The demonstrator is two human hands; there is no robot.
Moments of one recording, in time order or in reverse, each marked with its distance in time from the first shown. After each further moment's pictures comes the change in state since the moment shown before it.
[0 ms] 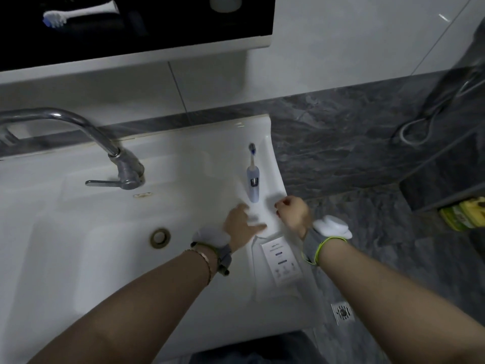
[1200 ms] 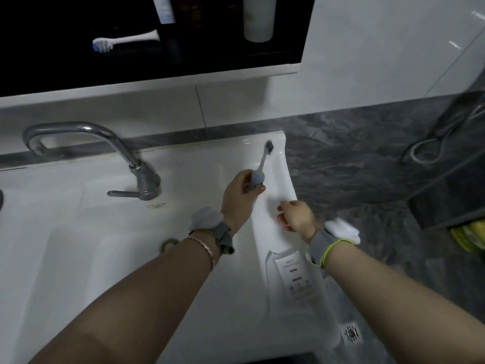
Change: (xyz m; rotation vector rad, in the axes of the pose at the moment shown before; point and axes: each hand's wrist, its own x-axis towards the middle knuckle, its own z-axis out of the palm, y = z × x) left_hand 0.006 0.056 -0.066 -0.429 0.230 0.324; right_hand -0.006 -0.044 -0.001 0.256 -0.193 0.057
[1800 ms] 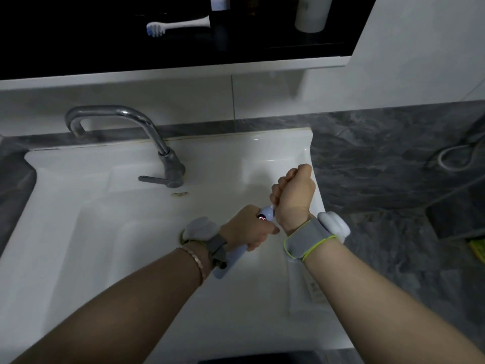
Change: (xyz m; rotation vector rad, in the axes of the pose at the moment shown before) left_hand -0.051 -0.008 -0.051 0.186 -0.392 -0.398; right_hand -0.064 -0.074 0.067 0.971 0.105 -0.129
